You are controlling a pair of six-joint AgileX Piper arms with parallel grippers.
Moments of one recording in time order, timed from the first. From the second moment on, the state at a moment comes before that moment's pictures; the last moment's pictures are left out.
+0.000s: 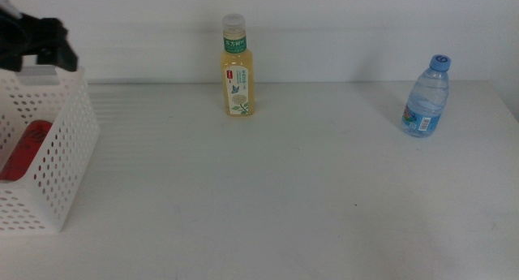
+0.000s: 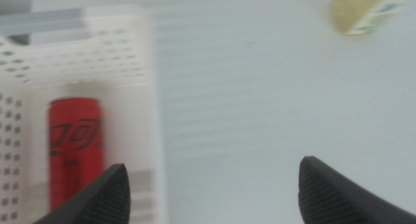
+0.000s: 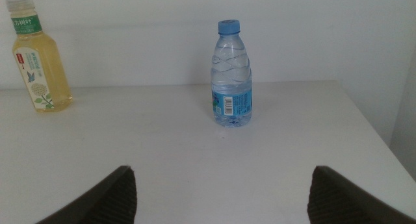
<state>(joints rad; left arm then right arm) 0.10 1.53 -1.48 -0.20 0.97 0.25 0.05 -0.01 0.03 0.09 0.15 -0.01</state>
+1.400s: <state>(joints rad) -0.42 1.33 -0.39 -0.13 -0.72 0.08 0.05 -0.01 0.03 0.09 0.15 -0.01</state>
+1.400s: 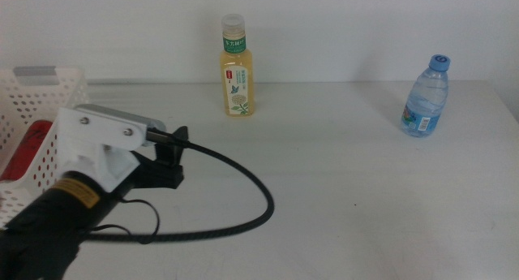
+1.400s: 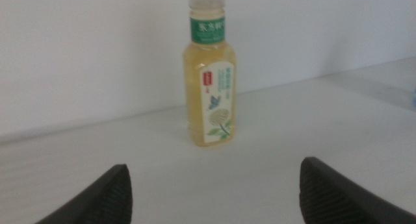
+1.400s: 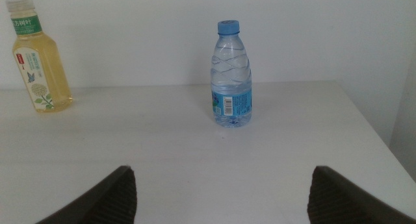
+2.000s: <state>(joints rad) -0.42 1.87 -0.81 -0.05 -0.86 -0.04 0.05 -0.01 0.03 0.09 0.15 -0.01</state>
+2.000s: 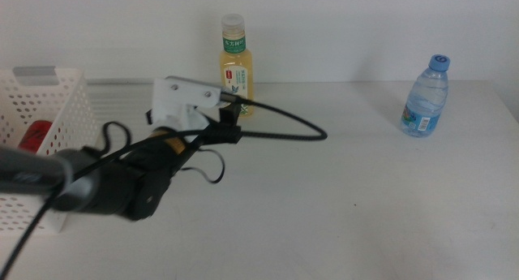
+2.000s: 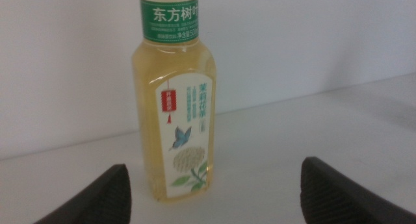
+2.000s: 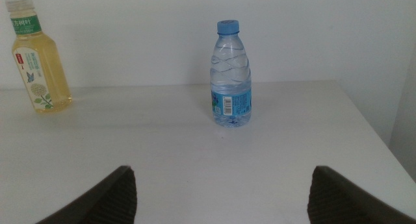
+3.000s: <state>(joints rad) -0.41 2.30 -1.43 -0.22 -0.63 0.08 0.05 -0.01 0.03 0.09 0.15 -0.01</state>
